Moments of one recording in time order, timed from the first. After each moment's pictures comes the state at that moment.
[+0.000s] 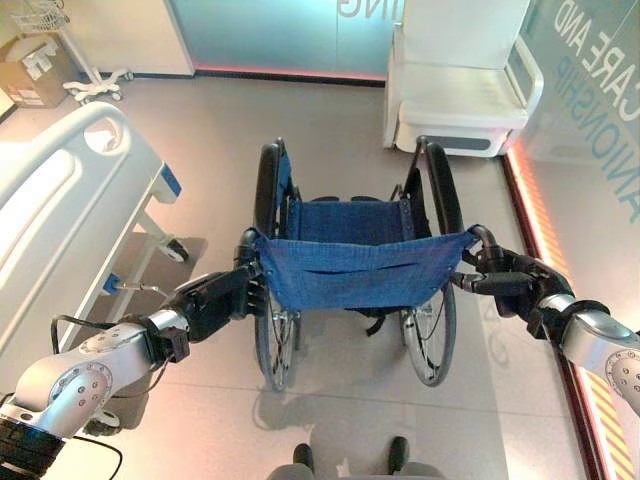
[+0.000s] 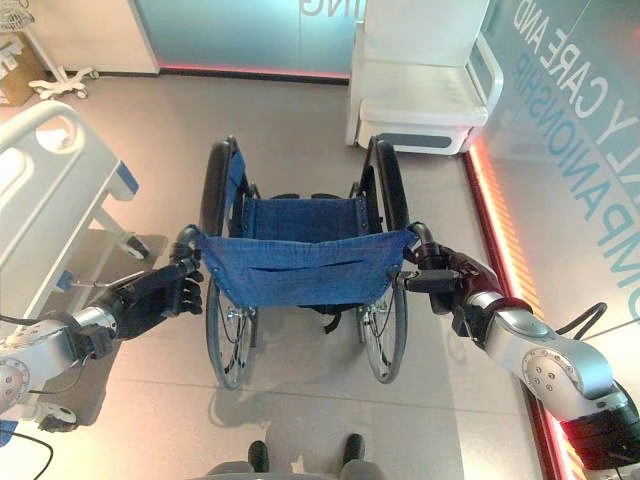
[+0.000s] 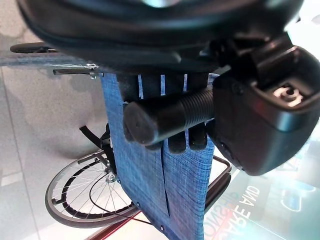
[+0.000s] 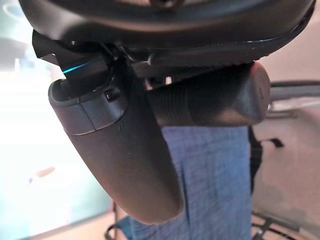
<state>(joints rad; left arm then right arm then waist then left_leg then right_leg) 0.03 1.10 -0.08 -0.19 -1.22 0.49 0.00 -0.10 -0.98 0.06 -0.20 1.13 0.57 -0.34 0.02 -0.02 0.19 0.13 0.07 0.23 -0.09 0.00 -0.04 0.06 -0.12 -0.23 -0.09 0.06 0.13</state>
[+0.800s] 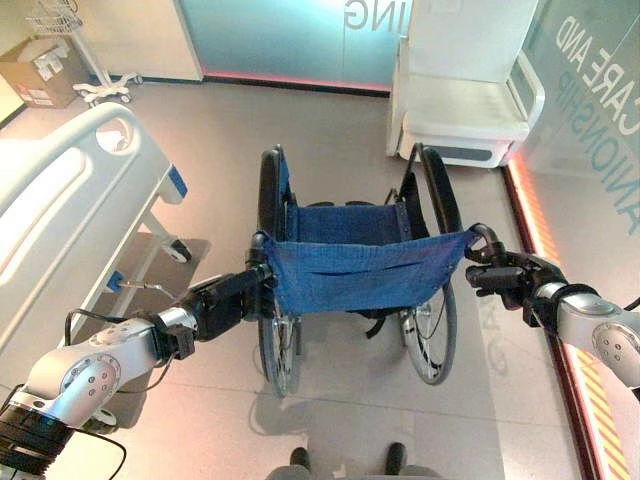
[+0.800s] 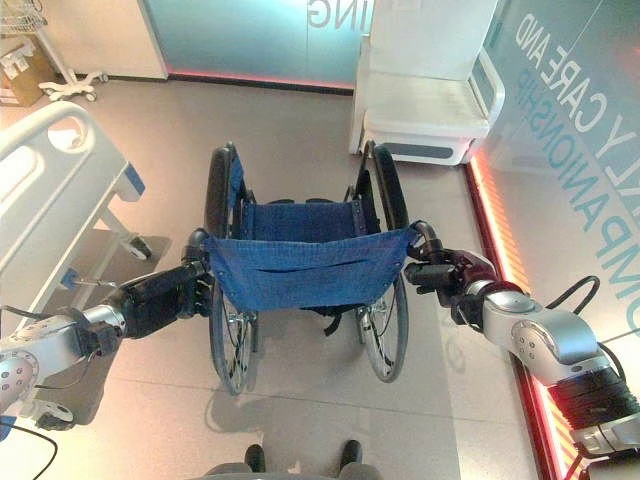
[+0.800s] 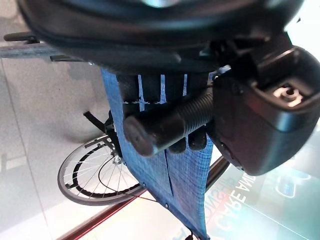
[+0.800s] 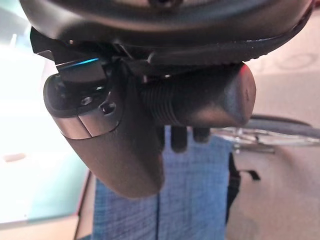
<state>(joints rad) -0.05 1.09 -0.15 -0.13 -1.22 0.50 -0.10 -0.29 -1.01 0.21 -0.04 0.98 0.66 -0.30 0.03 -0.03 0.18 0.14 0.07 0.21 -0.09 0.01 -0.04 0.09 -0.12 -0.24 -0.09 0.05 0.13</state>
